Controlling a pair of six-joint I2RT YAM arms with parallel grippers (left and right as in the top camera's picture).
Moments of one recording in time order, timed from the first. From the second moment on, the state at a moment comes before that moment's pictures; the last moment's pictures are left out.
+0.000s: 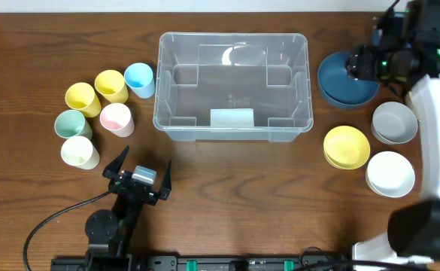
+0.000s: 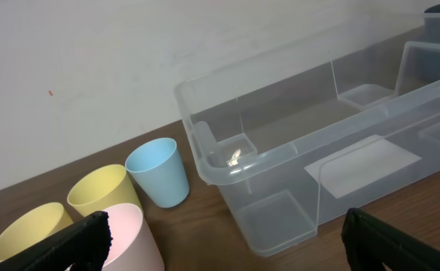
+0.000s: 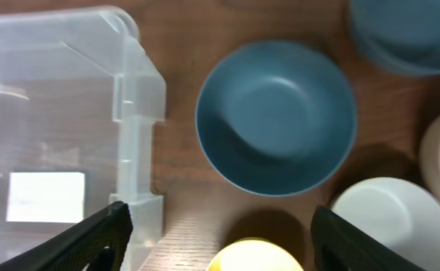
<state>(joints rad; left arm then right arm) -0.06 0.01 0.02 -0.10 0.23 0.27 -0.10 1.73 1.70 -1.02 -0.15 0.03</state>
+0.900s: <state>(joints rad) -0.06 0.01 0.02 -0.10 0.23 0.27 -0.10 2.07 1.70 -0.98 -0.23 -0.25</state>
